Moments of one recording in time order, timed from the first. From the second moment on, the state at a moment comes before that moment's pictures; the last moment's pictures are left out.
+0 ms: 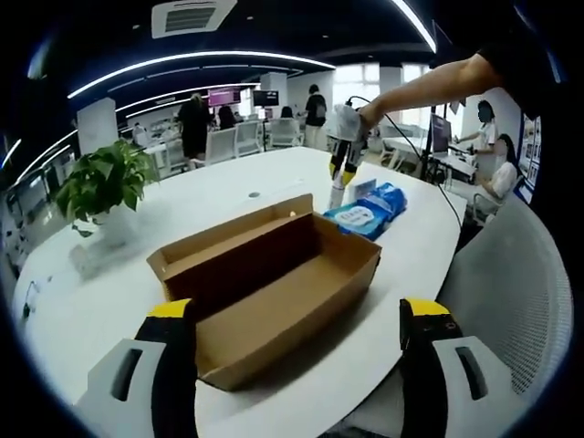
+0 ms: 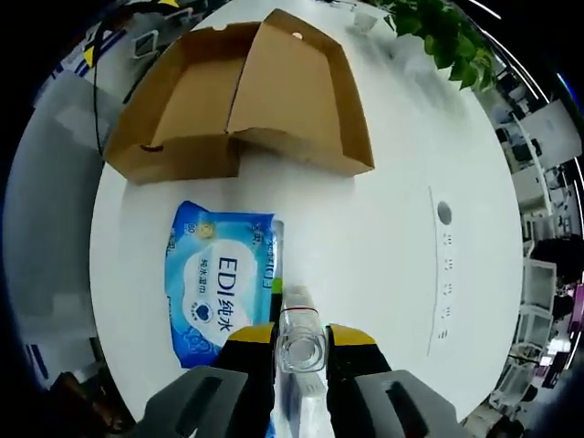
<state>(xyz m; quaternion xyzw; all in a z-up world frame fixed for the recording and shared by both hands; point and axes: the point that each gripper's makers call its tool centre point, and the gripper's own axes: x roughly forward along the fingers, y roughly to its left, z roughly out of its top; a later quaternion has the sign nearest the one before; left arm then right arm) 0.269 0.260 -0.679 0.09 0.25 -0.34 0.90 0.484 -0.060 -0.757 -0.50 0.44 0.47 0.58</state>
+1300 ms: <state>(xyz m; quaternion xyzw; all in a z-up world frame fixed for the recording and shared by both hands) 0.279 0.285 -0.686 0.07 0.26 -0.29 0.92 0.506 -0.050 -0.737 -0.49 0.42 0.45 0.62</state>
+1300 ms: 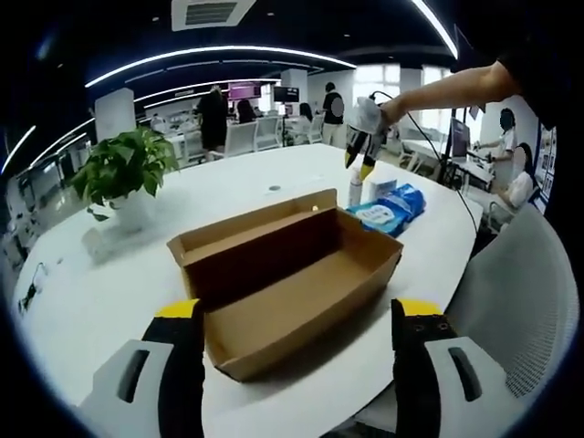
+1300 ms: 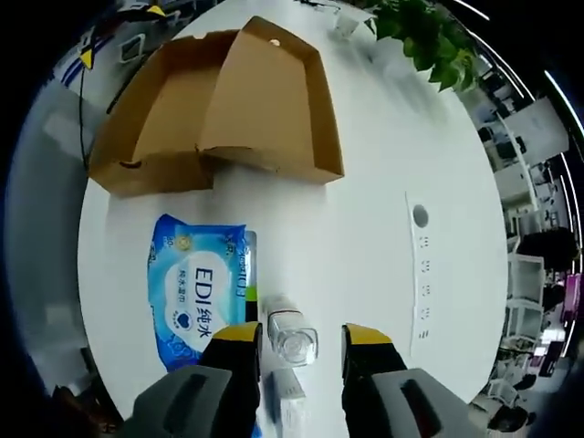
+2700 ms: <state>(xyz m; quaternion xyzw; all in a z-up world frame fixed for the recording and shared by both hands) 0.309 0.370 -0.729 -0.02 0.31 -0.10 0.95 0.539 0.048 -0.747 -0.11 0.45 0.31 0.83</state>
